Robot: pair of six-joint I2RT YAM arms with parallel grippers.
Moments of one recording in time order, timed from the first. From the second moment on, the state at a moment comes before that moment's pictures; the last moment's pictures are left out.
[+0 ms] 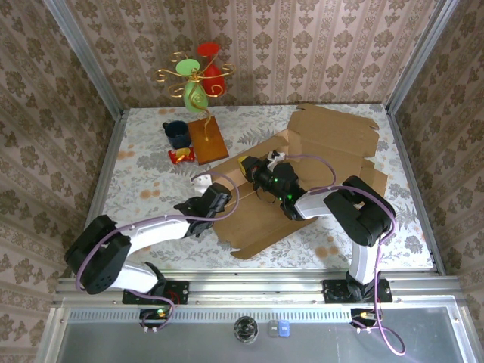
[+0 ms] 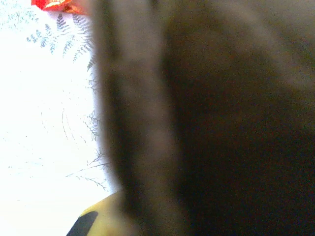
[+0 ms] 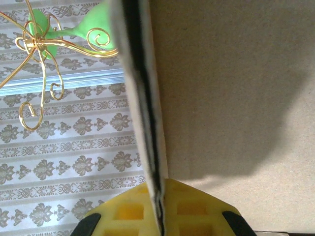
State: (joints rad) left arm -0.85 1.39 0.63 -0.11 -0.61 -0.76; right arm 0.65 1.87 0.80 1.03 -0.10 1.63
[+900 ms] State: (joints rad) left arm -0.83 1.45 0.65 -0.05 -0.64 -0.76; right arm 0.64 1.85 0.80 1.01 -0.07 1.63
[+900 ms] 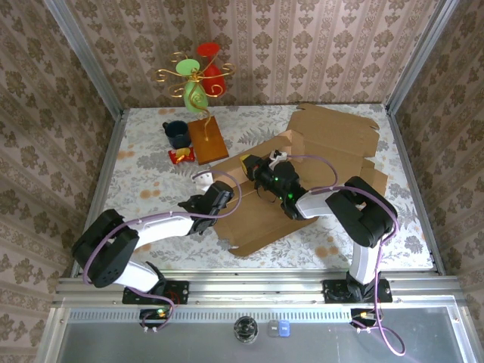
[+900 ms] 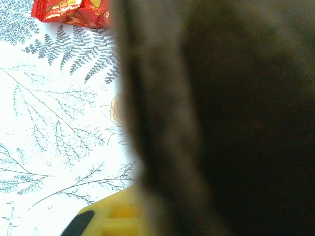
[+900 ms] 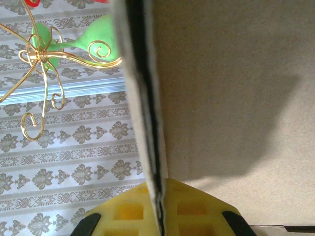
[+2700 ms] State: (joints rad) left arm -0.32 1.36 0.70 0.06 0.31 -0.59; right arm -0.01 1.50 1.39 -0.33 -0.70 0.65
